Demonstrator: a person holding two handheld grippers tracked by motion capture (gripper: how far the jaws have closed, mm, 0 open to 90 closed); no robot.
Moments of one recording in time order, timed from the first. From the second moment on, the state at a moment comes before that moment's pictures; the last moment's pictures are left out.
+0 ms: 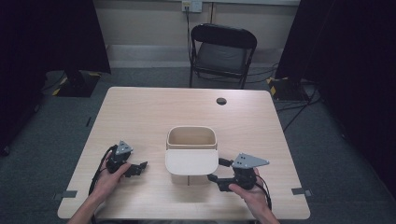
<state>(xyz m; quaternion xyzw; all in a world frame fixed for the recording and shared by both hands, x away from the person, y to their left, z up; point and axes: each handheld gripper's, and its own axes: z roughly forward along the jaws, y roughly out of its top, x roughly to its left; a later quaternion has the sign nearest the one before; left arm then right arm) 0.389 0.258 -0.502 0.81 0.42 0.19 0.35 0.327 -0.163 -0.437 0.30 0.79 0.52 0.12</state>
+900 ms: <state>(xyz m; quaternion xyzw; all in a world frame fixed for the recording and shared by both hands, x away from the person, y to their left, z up) 0.389 0.258 -0.502 0.81 0.42 0.19 0.35 0.329 -0.161 -0.427 0.30 0.78 0.53 0.13</state>
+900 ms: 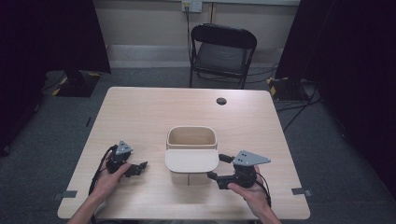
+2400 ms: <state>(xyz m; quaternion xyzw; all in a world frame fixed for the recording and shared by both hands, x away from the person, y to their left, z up) 0.389 0.258 -0.502 0.81 0.42 0.19 0.35 0.327 -0.162 -0.413 0.29 0.77 0.55 0.15</state>
